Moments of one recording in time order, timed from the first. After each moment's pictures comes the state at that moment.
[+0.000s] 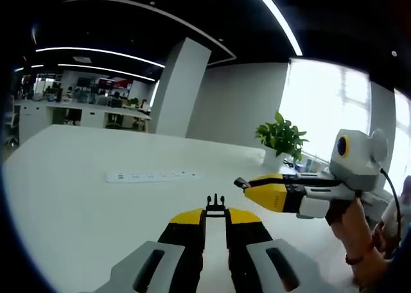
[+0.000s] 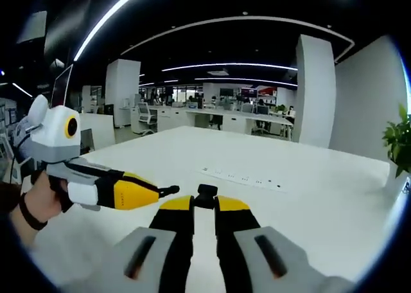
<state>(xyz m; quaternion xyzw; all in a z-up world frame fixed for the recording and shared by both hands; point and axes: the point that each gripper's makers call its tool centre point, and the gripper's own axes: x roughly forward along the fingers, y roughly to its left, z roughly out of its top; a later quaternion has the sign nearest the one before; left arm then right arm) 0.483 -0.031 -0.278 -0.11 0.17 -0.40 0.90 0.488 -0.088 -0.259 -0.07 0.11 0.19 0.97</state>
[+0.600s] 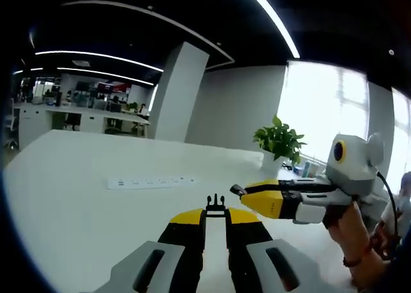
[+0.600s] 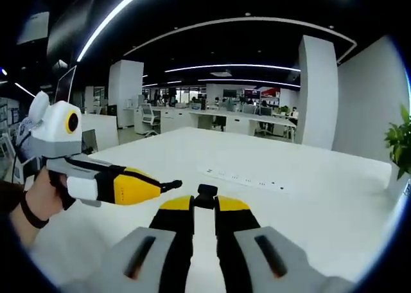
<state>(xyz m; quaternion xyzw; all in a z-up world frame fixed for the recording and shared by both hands) 0.477 -0.029 -0.261 -0.11 0.15 -0.40 0.90 0.483 -0.082 -0.253 -0.07 0.10 0.21 0.97</state>
